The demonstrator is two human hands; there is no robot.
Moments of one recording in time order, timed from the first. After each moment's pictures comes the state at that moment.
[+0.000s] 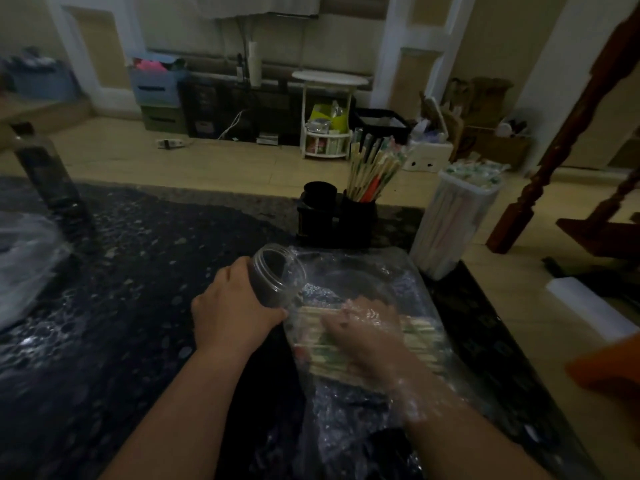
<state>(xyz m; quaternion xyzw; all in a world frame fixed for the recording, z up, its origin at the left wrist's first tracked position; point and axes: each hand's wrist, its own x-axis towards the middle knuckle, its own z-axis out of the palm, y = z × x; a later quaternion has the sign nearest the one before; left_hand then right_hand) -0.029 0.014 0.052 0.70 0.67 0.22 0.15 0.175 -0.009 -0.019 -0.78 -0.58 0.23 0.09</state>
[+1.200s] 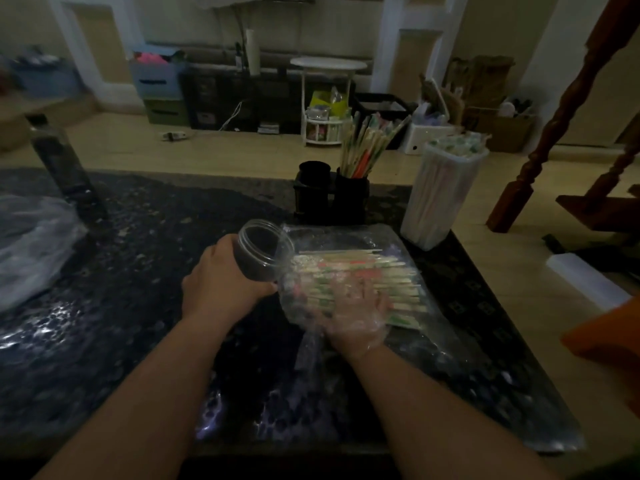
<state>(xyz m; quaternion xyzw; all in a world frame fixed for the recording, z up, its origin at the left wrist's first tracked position) -0.045 -0.019 0.061 0.68 0.67 0.23 0.20 0.154 -0.054 -0.050 -0.80 -0.59 0.04 0.13</state>
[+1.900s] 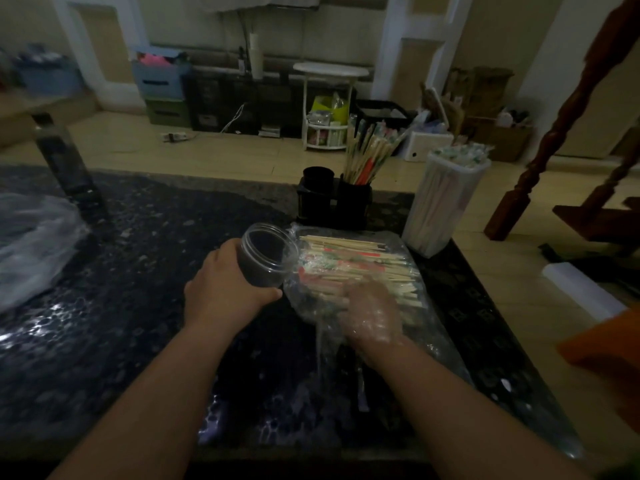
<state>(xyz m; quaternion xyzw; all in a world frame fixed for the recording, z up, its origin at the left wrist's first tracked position) -0.050 -0.027 0.065 0.68 0.66 0.26 0.20 0.167 -0.059 -0.003 -0.78 -0.61 0.03 0.09</state>
